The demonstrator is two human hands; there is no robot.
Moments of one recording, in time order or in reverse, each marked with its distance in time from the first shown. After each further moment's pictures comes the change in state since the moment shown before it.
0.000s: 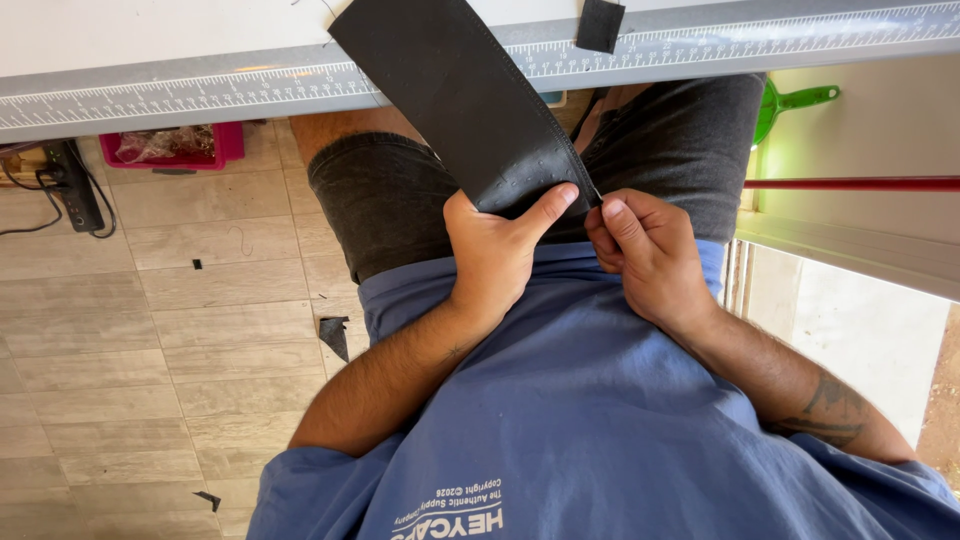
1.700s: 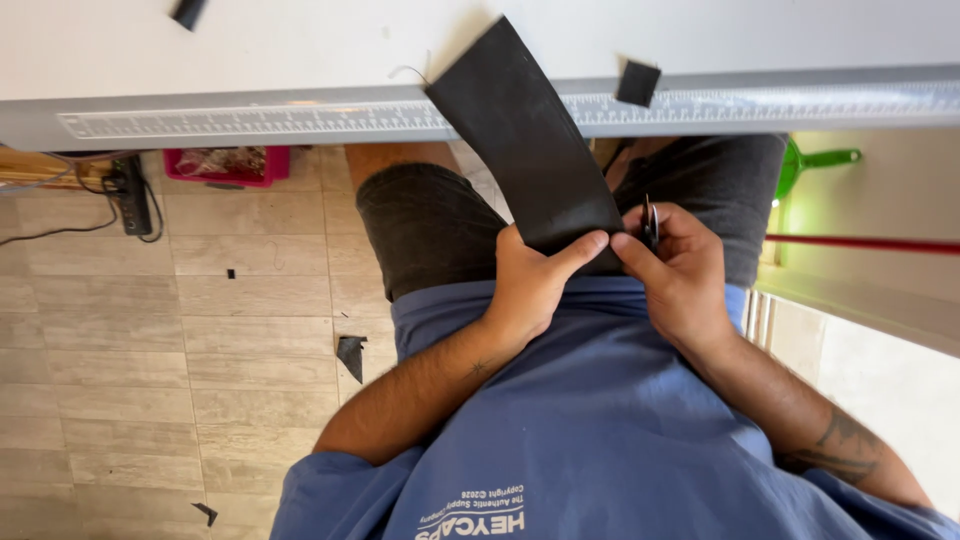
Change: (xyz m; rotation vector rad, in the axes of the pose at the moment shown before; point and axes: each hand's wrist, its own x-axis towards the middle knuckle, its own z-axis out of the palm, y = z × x) left_hand -0.005 -0.003 -0.003 -0.079 0.016 -0.224; right_hand 0.017 0.004 -0.005 -0.201 0.169 -0.026
